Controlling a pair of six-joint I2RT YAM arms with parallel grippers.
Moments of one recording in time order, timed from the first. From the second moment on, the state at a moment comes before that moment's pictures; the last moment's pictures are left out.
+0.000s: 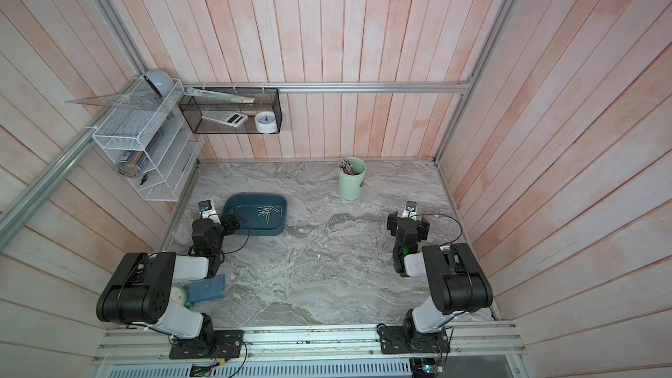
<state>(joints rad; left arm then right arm) 0.01 1.55 0.37 0.90 -0.19 -0.09 0.12 1.58 0.35 0.90 0.43 0.03</state>
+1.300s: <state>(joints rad) 0.01 1.09 0.78 -0.01 -0.38 -0.49 0.18 0.85 0.53 0.10 0.59 0.25</state>
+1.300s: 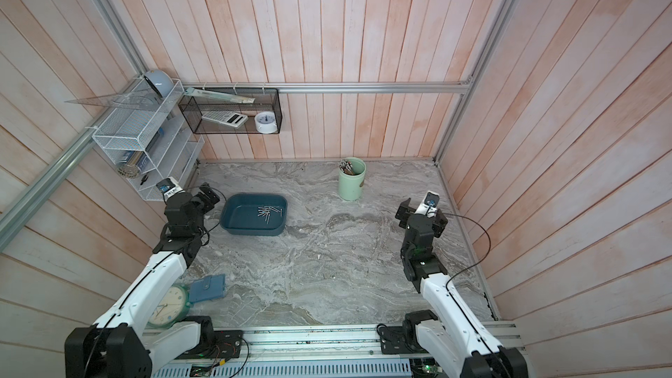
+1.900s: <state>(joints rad) -0.06 0.98 0.84 -0.41 -0.10 -0.58 0.28 0.99 0.95 -0.42 0.24 0.72</state>
